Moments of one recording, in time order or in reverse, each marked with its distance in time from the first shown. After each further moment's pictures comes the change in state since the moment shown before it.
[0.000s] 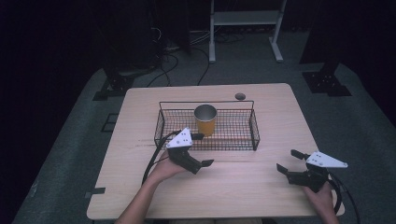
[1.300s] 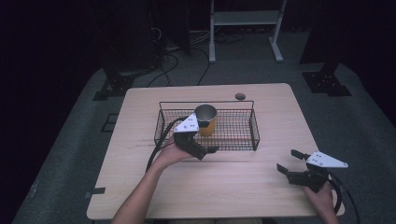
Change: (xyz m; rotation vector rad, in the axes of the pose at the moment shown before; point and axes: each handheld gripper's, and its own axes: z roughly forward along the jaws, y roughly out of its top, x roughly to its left) left arm 0.027 0.030 0.017 0.011 -0.005 0.021; right arm 0.000 0.000 0.000 -0.002 0.002 0.000
